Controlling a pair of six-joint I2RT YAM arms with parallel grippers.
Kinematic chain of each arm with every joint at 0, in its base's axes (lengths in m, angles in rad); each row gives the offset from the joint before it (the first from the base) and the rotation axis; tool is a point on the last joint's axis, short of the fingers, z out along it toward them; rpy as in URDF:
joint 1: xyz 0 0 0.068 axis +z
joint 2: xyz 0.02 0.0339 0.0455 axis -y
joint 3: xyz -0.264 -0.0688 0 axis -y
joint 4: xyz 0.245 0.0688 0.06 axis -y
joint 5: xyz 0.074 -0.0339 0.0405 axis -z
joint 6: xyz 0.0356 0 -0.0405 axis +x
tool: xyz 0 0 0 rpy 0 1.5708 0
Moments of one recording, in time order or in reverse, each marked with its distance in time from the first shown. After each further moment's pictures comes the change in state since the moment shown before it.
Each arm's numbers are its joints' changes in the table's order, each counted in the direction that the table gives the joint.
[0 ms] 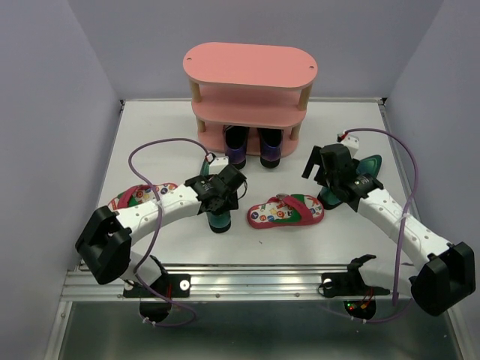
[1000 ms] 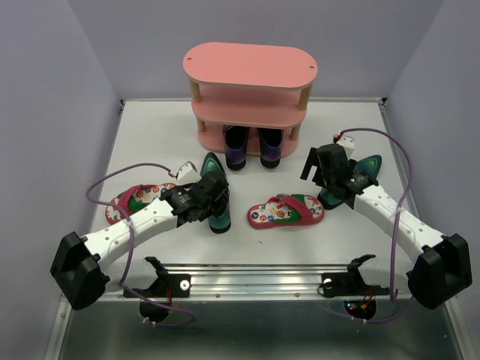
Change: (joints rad) left arm 0.029 0.237 -0.118 -0.060 -0.058 -0.514; right arm 0.000 -0.051 0.000 0.006 -0.002 -0.015
